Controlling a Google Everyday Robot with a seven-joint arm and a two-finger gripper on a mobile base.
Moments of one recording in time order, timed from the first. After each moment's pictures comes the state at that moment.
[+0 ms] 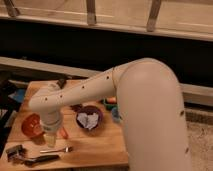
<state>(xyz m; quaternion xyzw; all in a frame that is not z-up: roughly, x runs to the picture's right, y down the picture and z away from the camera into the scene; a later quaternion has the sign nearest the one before) -0.238 0.226 0.708 -0.42 -0.01 0.11 0.90</state>
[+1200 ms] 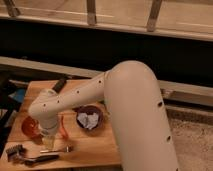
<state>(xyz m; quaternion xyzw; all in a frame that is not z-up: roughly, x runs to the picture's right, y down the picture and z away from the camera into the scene) -0.255 0.249 0.729 -0.42 -0.02 0.10 0.90</state>
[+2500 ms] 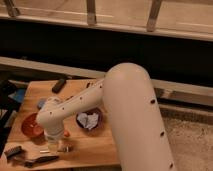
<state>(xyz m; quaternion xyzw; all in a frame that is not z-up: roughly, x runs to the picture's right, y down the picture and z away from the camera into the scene) -0.242 0.281 0.758 -0.42 -0.01 0.12 0.90</state>
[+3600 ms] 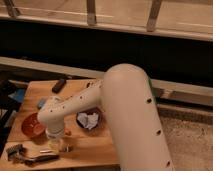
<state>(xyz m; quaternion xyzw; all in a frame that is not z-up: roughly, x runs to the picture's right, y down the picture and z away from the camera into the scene) -0.240 0.282 0.768 -0.43 -0.01 0.10 0.90</state>
